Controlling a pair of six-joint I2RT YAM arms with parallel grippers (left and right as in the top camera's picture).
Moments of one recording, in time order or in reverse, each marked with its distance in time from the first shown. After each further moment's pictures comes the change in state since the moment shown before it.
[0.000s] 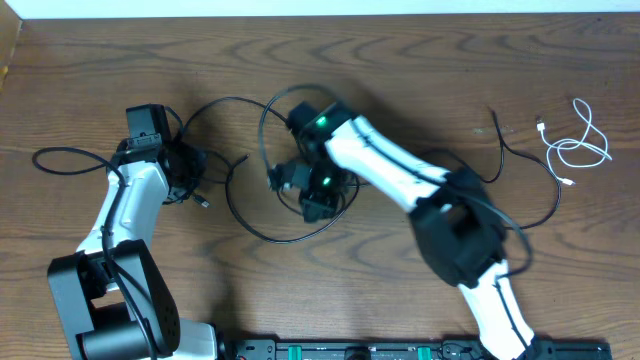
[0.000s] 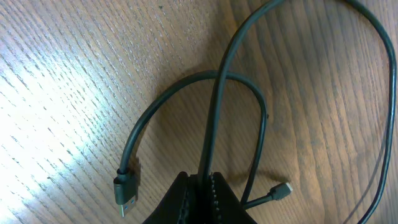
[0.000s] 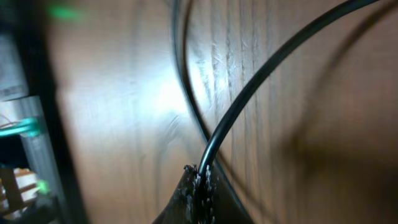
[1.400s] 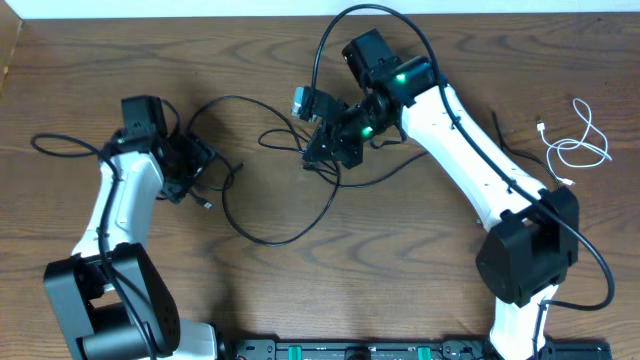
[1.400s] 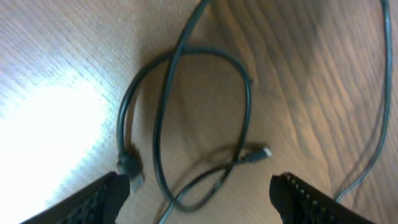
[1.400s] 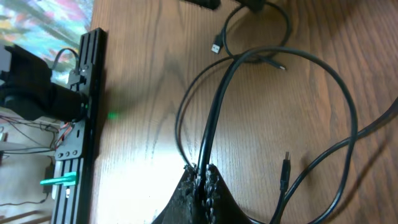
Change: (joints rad) left arm 0.000 0.002 0.123 -0.208 0.071 0.190; right arm -0.185 -0.230 0.000 0.180 -0.275 0.002
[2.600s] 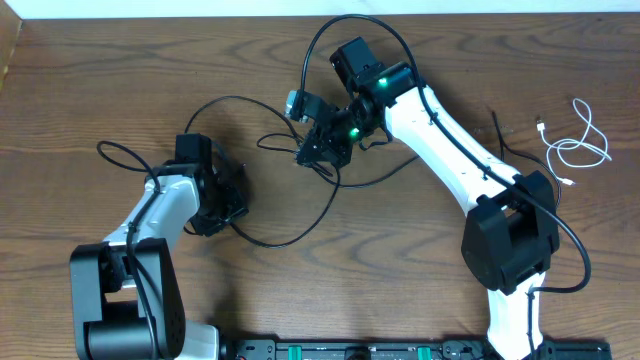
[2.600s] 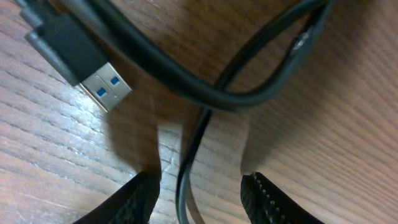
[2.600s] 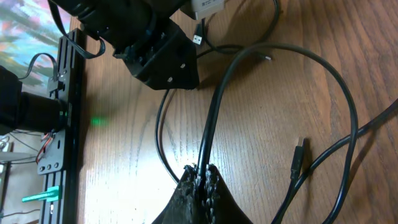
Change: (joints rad) left arm -0.149 0.000 -0.284 0.087 0.000 0.197; right arm 0.018 0.082 0.000 0.077 0.030 0.083
